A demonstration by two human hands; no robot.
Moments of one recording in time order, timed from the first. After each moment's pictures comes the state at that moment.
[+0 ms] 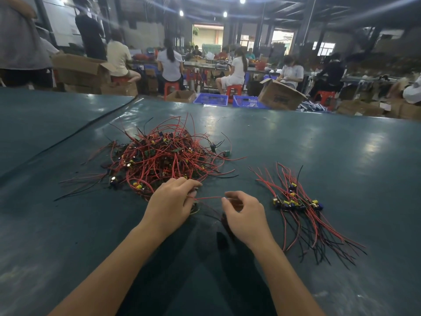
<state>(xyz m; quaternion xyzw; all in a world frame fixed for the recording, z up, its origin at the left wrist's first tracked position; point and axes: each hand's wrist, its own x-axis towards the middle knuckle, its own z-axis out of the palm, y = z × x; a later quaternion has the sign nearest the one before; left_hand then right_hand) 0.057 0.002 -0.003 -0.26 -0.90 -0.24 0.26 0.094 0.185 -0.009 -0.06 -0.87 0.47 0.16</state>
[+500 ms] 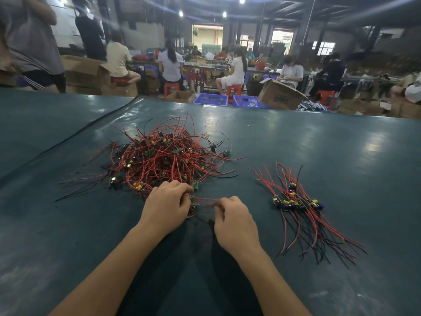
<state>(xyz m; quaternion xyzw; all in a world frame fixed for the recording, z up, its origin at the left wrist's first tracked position) 0.050 -0.003 -0.011 -0.18 -0.93 -0.23 0.22 0.105 0.161 -0.011 -0.02 -0.95 0.29 0.14</state>
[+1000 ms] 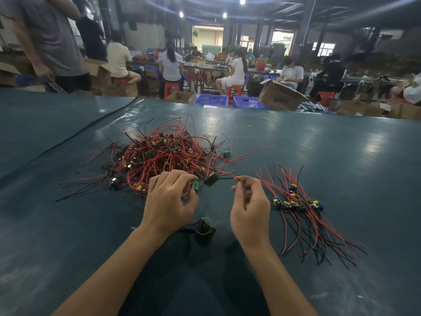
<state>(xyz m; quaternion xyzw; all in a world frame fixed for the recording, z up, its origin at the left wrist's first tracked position) 0.057 0.004 -0.003 -0.21 -0.88 -0.23 0.36 0.099 0.169 0.000 0.00 -0.76 0.54 0.36</state>
